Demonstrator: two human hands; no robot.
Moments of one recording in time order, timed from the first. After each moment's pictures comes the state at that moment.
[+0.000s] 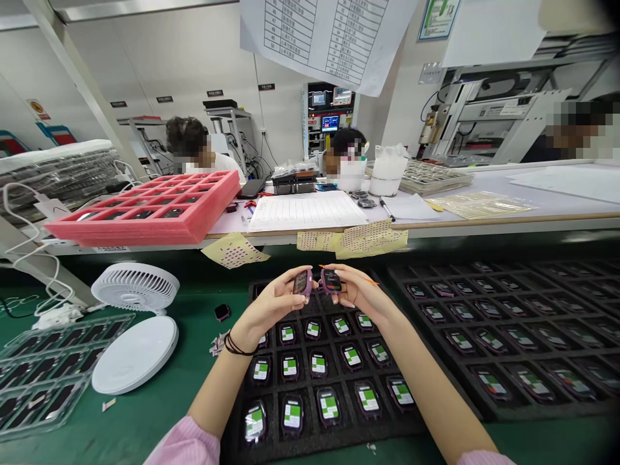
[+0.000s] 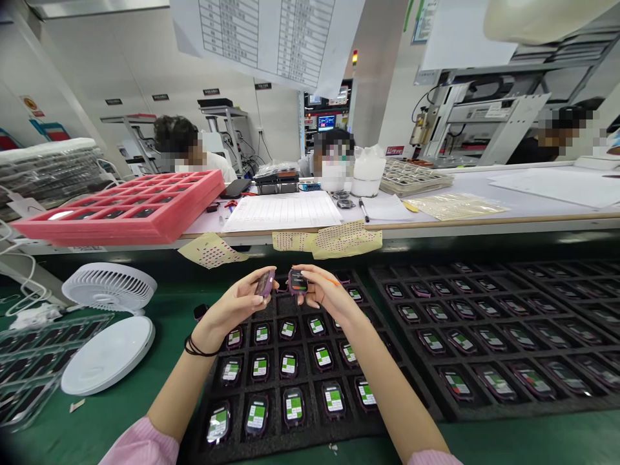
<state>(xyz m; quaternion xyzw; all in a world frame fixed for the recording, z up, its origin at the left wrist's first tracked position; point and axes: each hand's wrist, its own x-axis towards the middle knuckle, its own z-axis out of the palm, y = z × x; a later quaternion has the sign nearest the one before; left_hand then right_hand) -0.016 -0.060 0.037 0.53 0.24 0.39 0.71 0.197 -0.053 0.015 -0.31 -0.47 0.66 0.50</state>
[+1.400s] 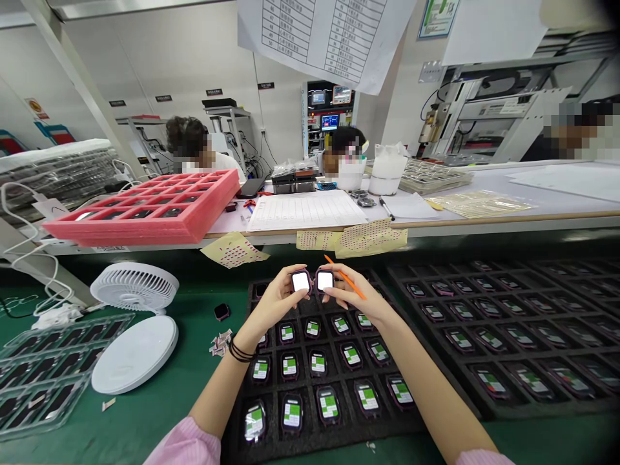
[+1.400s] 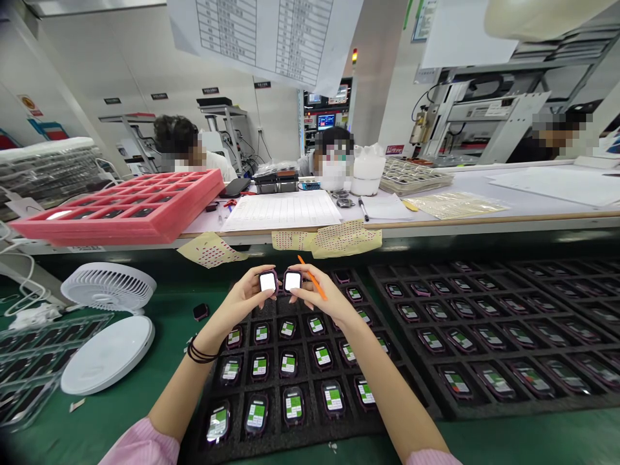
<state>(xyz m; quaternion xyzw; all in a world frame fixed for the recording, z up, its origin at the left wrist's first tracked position) -0.010 -0.058 0.029 0.65 0.36 0.41 0.53 0.193 -0.059 0.014 -0.35 -0.60 0.54 0.48</state>
